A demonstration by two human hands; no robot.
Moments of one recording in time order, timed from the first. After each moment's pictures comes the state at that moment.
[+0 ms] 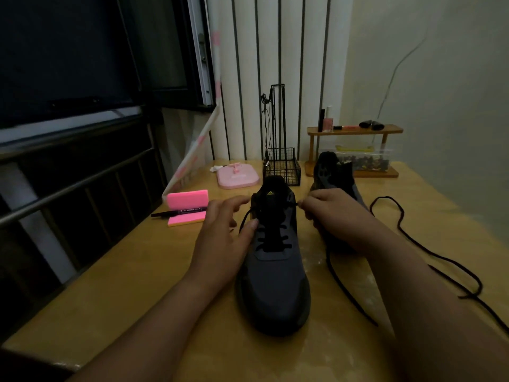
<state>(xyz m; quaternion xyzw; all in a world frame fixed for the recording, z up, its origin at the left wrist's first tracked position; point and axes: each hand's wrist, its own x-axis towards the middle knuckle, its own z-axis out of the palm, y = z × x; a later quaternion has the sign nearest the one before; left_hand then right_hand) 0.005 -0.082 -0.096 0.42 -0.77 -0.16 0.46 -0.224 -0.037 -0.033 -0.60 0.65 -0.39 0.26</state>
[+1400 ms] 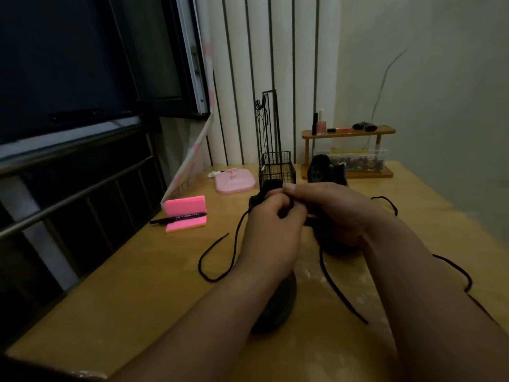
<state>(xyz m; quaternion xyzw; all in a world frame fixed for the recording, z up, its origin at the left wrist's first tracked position) -0.076 -0.009 -0.031 0.40 -0.67 -0.43 0.45 -0.229 -0.023 -0.012 -0.55 0.49 -0.46 0.49</state>
